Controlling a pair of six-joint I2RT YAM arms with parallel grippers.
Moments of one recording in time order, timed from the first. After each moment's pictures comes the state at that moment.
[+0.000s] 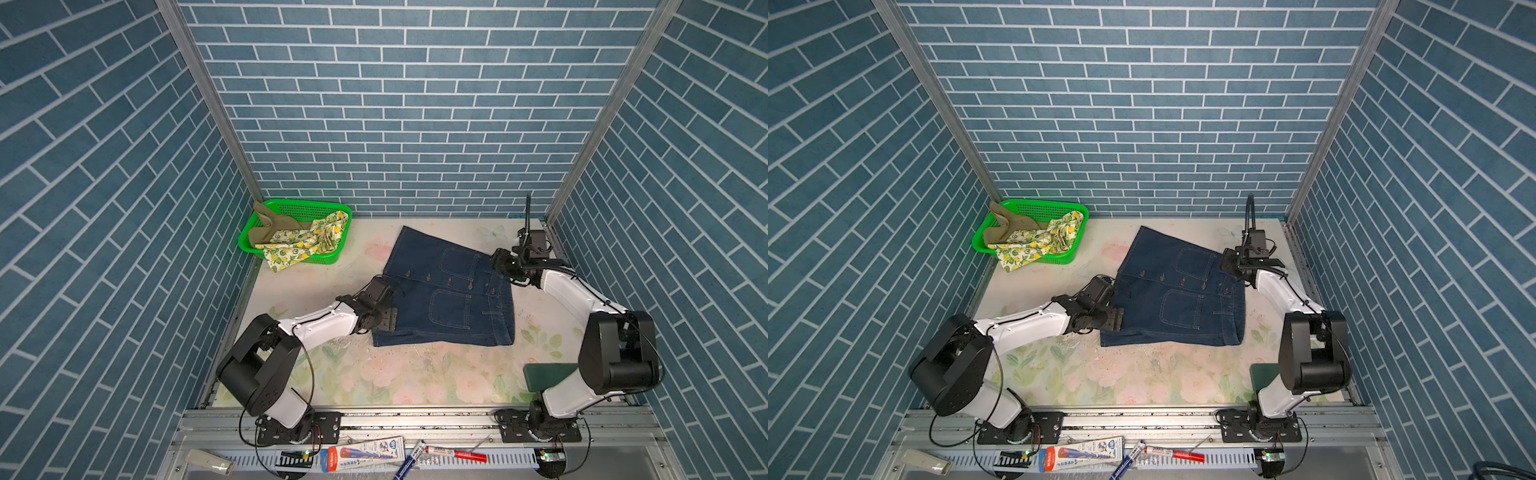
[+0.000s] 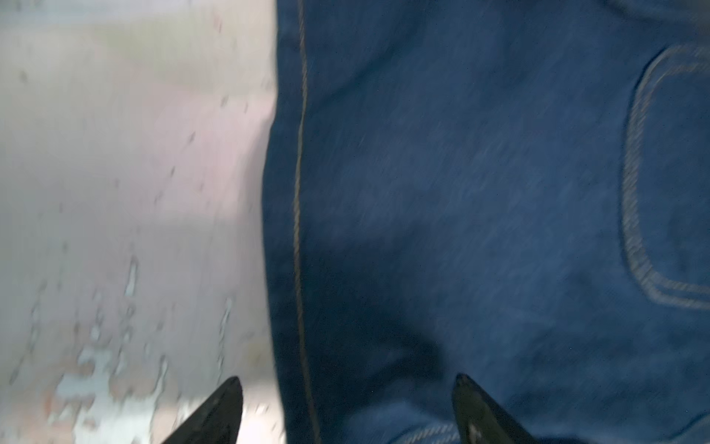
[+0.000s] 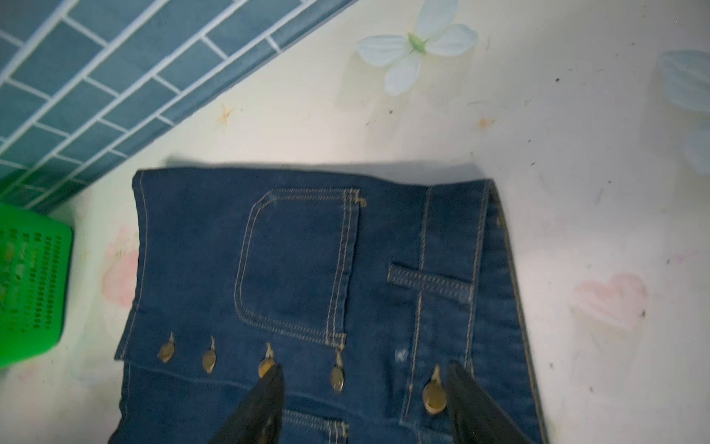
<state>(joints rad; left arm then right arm) -0.67 1.53 0.82 -0.41 -0.11 -0.50 0.15 1.55 1.08 -0.36 -0.11 0.44</state>
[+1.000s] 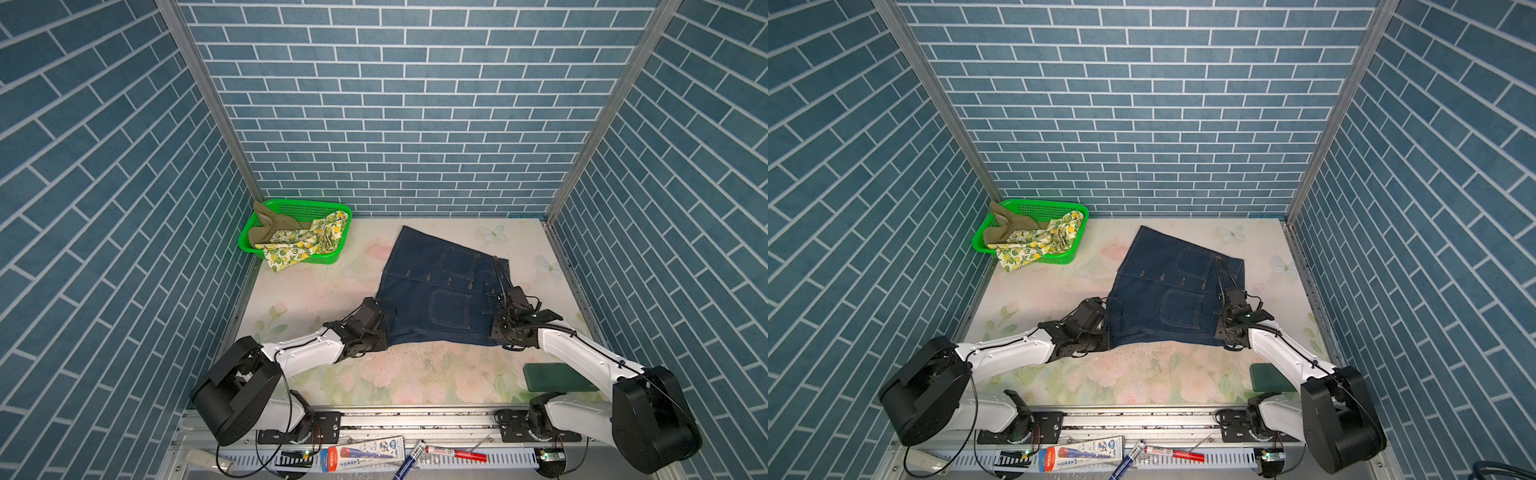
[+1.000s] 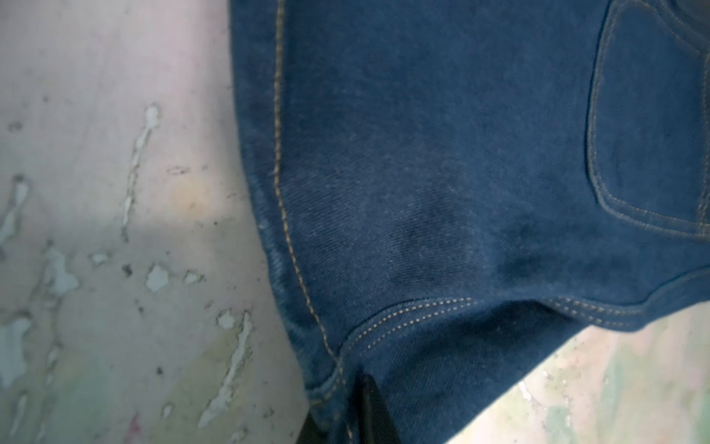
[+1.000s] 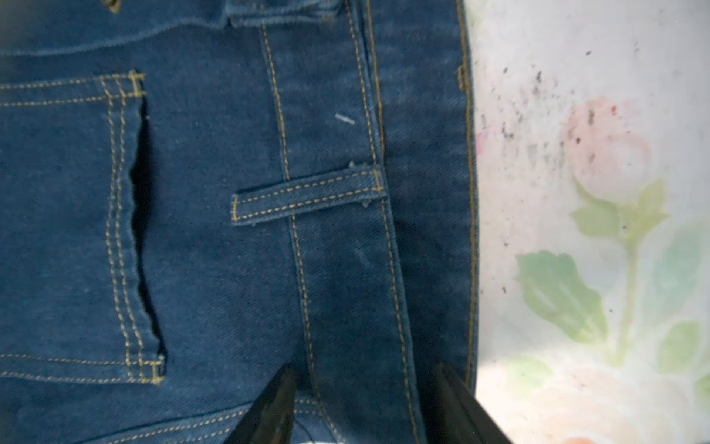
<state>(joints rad) -0.73 1.37 0.56 -0.21 0.02 -0.72 0.38 1.20 0.59 -0.58 0.13 0.56</state>
